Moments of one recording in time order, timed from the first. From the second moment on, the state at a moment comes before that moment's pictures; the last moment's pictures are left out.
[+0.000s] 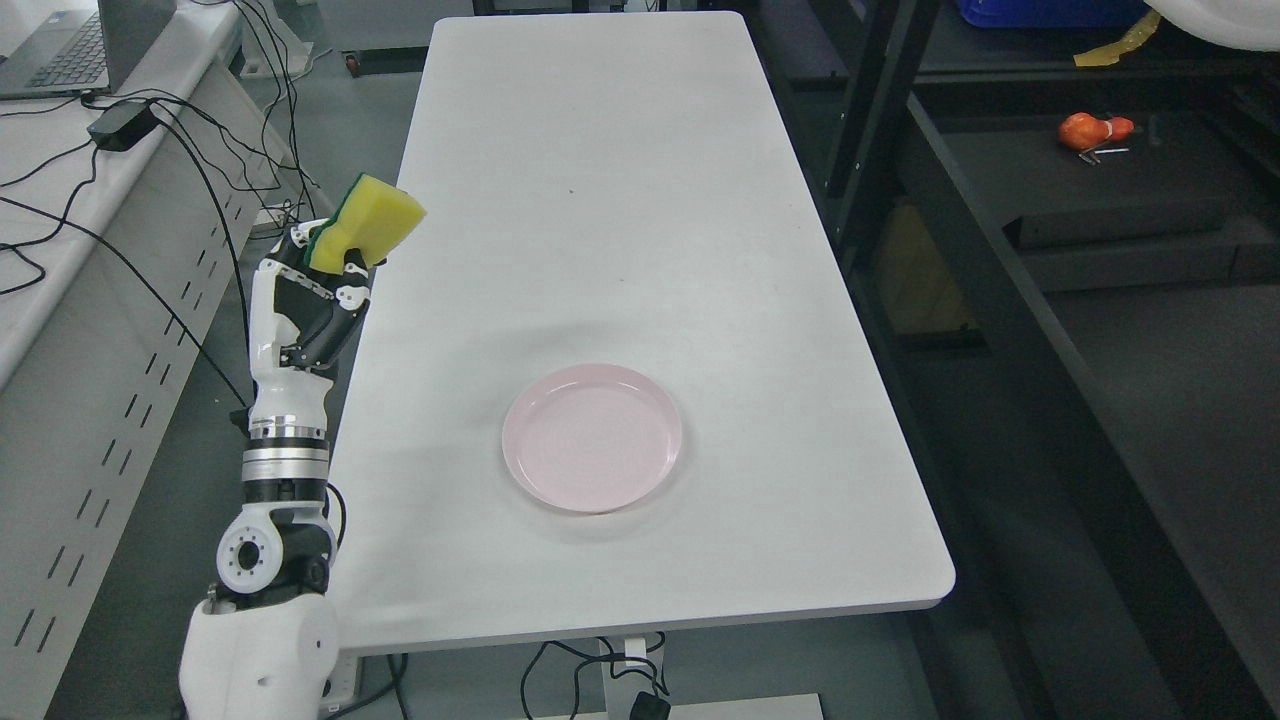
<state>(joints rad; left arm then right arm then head) -0.40 0.01 0.11 -1.35 0.30 -0.36 -0.14 -0.07 0.00 -0.21 0.00 -0.11 0.08 -0.04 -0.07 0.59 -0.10</state>
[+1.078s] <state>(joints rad) -0.38 0.00 0.10 -1.35 0.31 -0.37 -0.15 -0.07 0.00 -0.21 0.00 -0.11 0.08 -0.04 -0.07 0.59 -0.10</state>
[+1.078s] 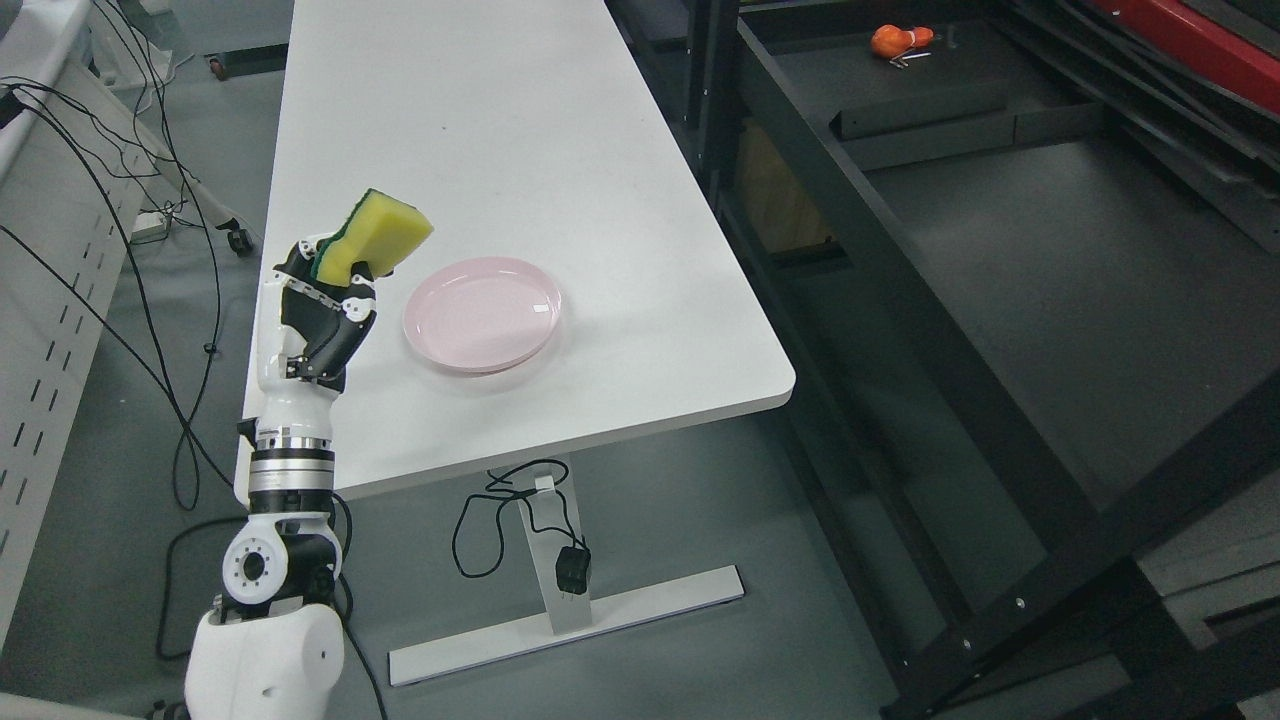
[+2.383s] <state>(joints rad) -0.39 0.00 -0.01 -1.35 0.31 -0.38 -0.15 -0.07 0.00 -0.21 0.00 -0.11 0.08 -0.04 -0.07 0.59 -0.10</state>
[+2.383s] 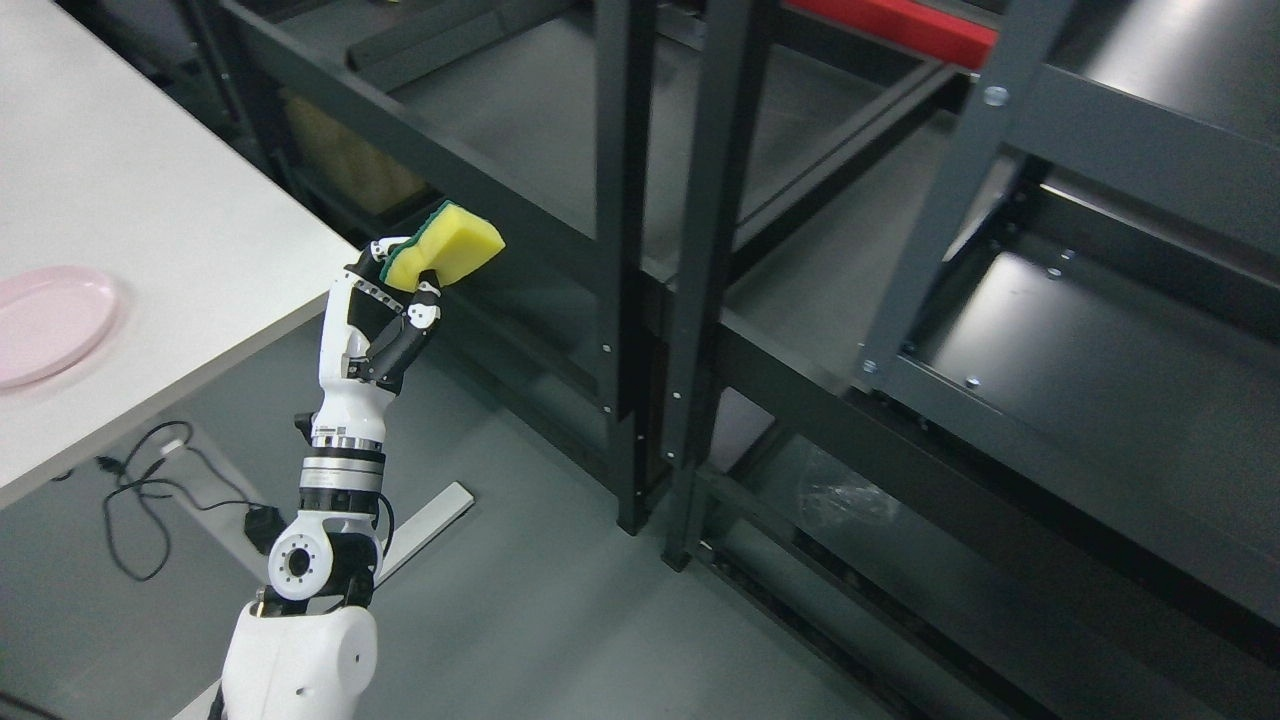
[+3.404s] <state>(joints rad) -0.39 0.00 -0.06 -1.36 0.31 -0.37 -0.15 -0.07 0.00 -0.21 0.00 -0.11 0.08 -0.04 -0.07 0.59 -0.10</state>
